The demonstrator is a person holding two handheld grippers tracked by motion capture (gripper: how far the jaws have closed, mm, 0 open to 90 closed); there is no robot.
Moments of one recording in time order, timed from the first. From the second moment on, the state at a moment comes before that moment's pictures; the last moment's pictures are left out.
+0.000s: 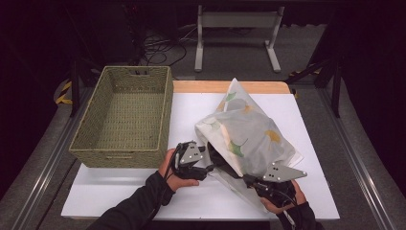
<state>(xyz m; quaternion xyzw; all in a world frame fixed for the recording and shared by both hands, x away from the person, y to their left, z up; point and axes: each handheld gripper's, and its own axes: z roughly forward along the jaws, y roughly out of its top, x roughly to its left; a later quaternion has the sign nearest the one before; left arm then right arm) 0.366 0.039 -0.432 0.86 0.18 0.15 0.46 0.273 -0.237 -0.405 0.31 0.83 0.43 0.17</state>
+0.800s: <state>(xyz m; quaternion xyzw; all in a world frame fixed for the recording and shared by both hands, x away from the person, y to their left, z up) 0.312 0.098 -0.428 0.87 0.19 0.13 0.43 0.266 -0.250 -0.394 0.31 0.82 0.46 0.16</state>
